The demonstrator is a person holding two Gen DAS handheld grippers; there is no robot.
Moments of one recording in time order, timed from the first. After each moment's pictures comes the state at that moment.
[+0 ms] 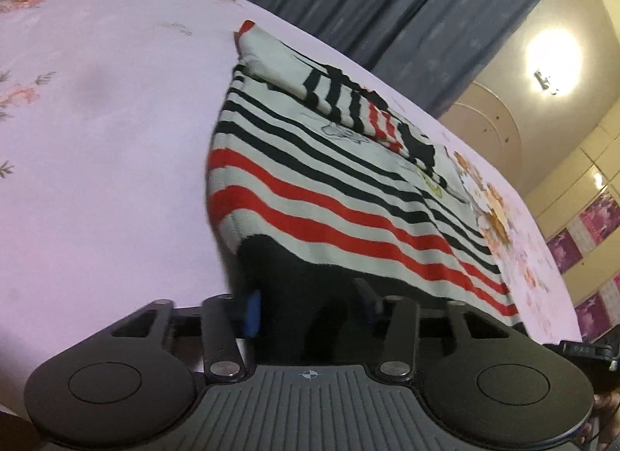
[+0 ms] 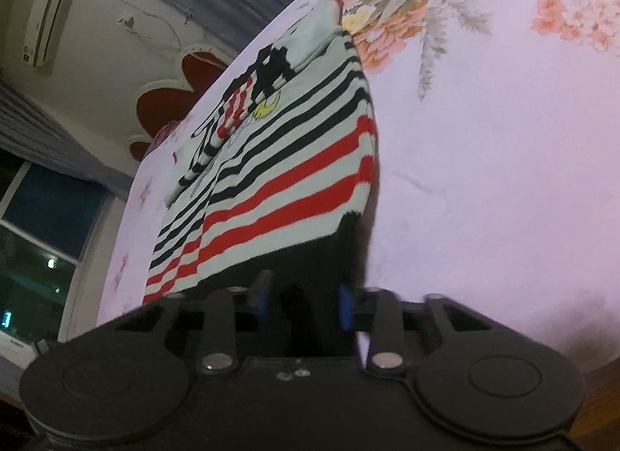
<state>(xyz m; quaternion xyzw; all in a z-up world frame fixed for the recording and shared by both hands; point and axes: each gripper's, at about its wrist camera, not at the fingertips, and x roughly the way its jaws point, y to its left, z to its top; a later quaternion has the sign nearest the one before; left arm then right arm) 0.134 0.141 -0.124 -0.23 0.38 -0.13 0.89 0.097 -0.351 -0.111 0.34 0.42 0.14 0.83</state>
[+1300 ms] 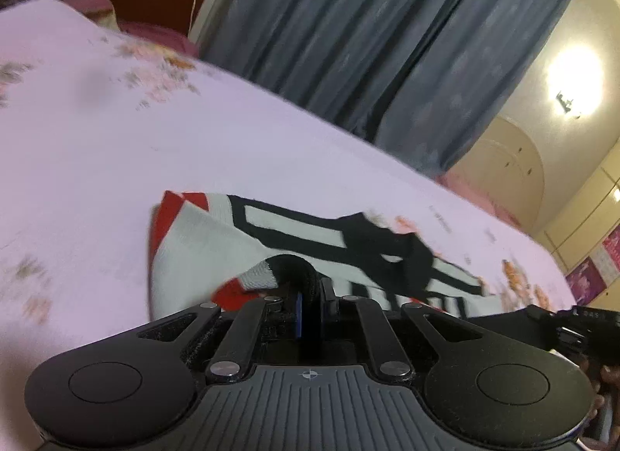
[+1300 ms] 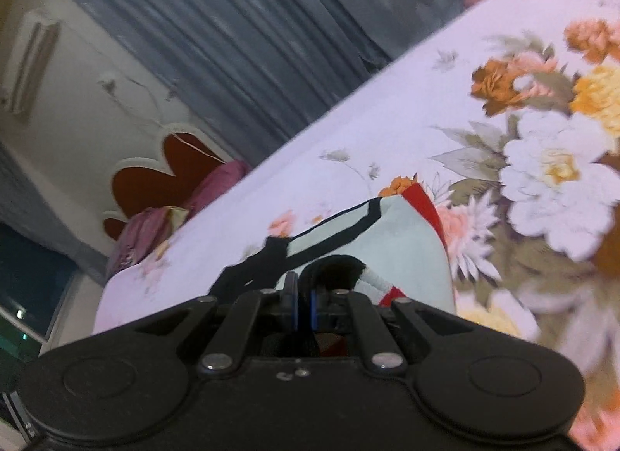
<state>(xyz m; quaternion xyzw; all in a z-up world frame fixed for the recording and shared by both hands) 0.483 0.139 -0.073 -0.22 0.36 -0.11 0.90 0.442 -0.361 -0.050 0.33 0.35 0.06 0.88</state>
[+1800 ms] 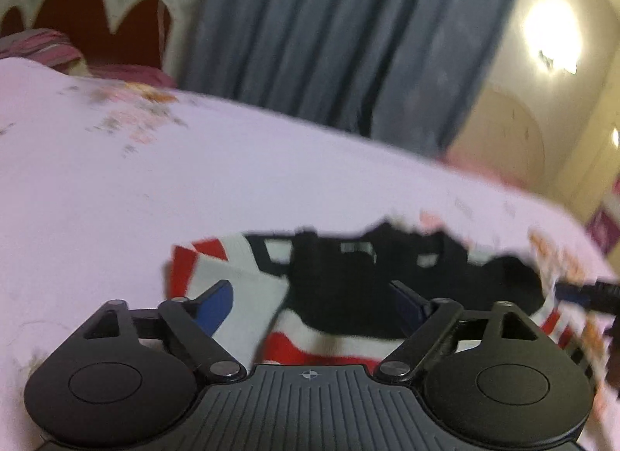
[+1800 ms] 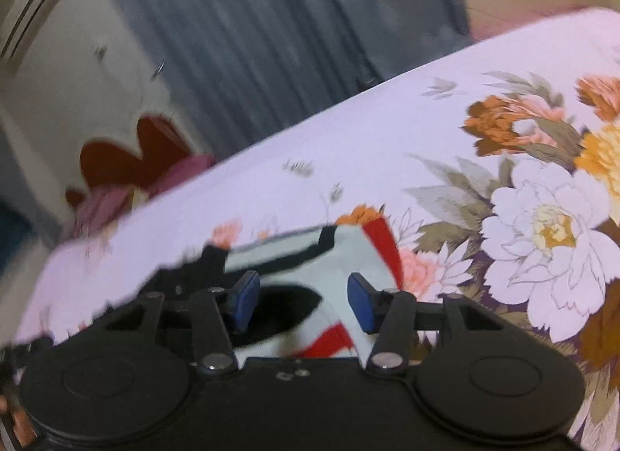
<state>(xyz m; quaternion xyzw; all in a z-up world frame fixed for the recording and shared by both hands) 0.506 0.130 -0.081 -0.11 0.35 -0.13 0.92 0.443 -0.348 -0.062 0.19 0.34 0.05 0.92</state>
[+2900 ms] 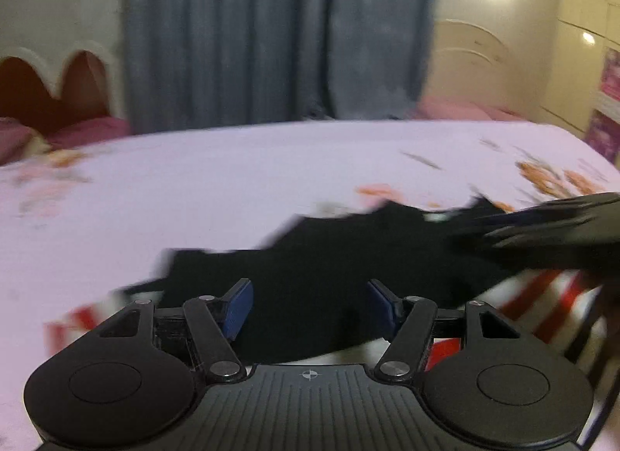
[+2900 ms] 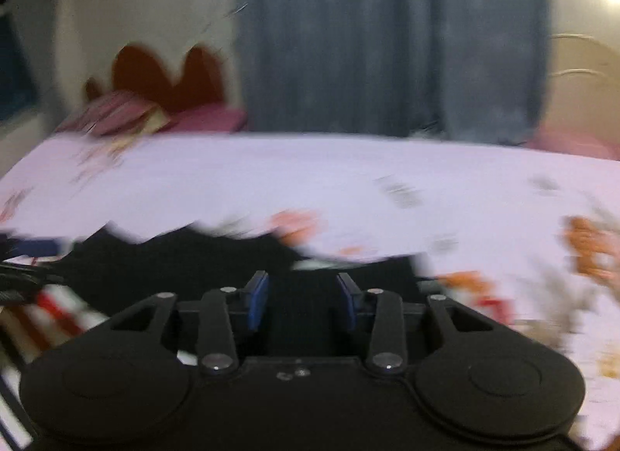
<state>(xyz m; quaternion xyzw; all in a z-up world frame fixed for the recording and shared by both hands) 0.531 0.016 -0.070 0.02 0.33 -0.17 0.93 0.506 -0.217 -0.062 -0.01 0.35 0.11 0.93</state>
